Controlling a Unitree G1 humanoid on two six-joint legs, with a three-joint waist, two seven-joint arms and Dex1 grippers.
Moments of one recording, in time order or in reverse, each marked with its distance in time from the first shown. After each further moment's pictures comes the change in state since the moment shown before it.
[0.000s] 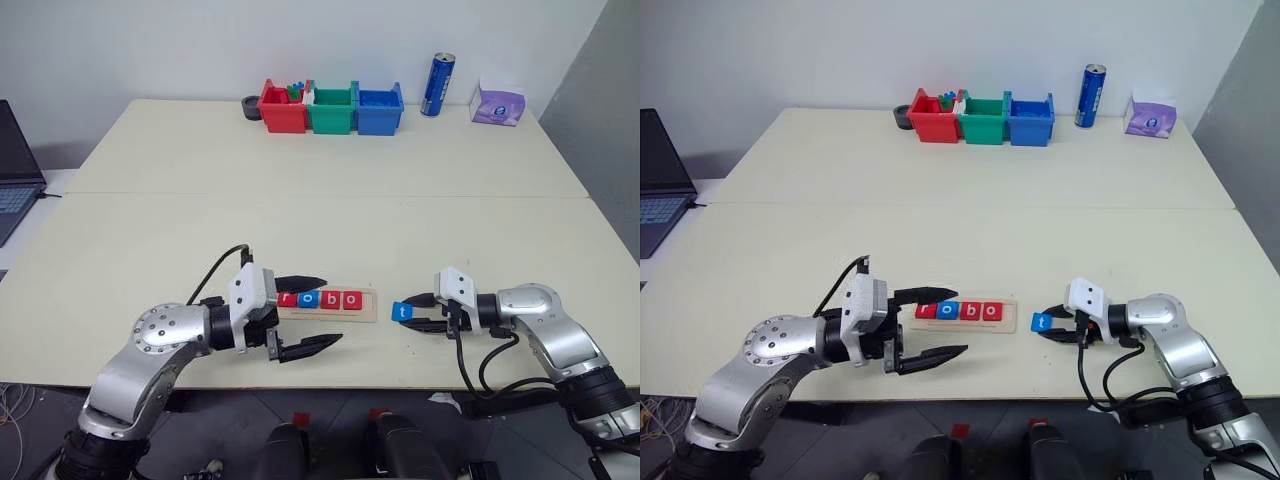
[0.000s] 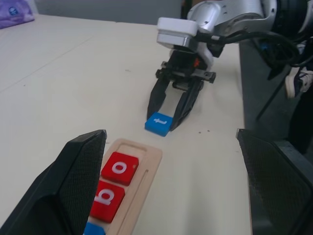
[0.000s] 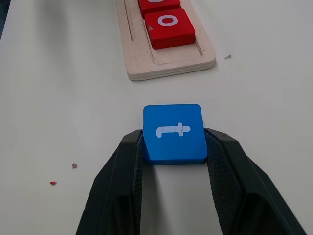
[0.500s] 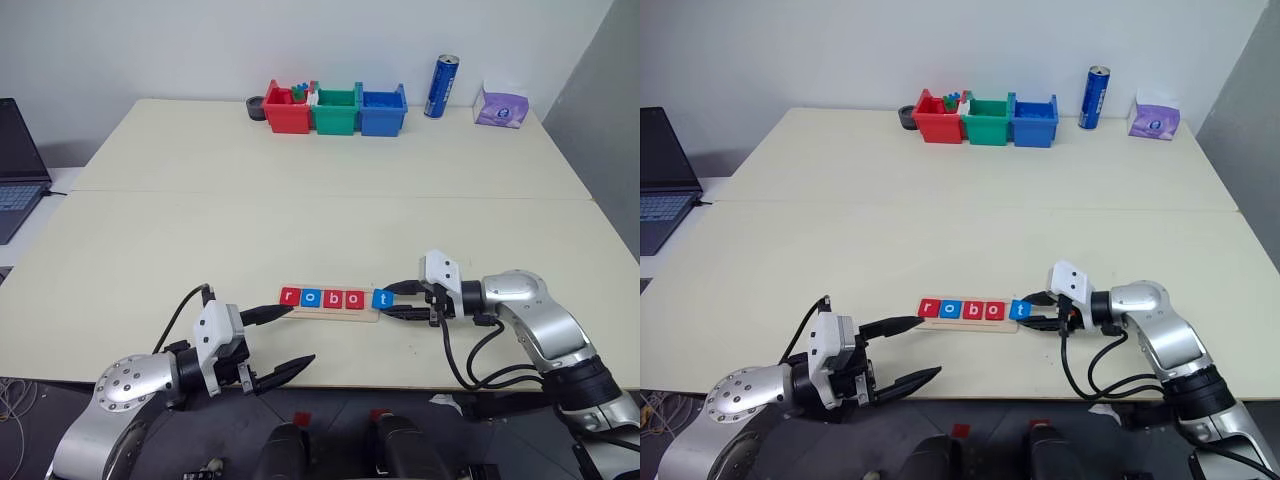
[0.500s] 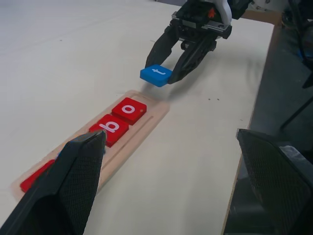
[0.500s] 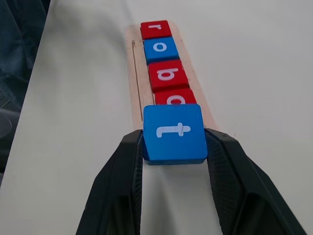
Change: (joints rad) left arm 0.283 -0.006 0.113 -0.057 0.004 -0.102 0.061; right arm -0.081 0.067 0.025 -0.116 0.032 0.126 -0.024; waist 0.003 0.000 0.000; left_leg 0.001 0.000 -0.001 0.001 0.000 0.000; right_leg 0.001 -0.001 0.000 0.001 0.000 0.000
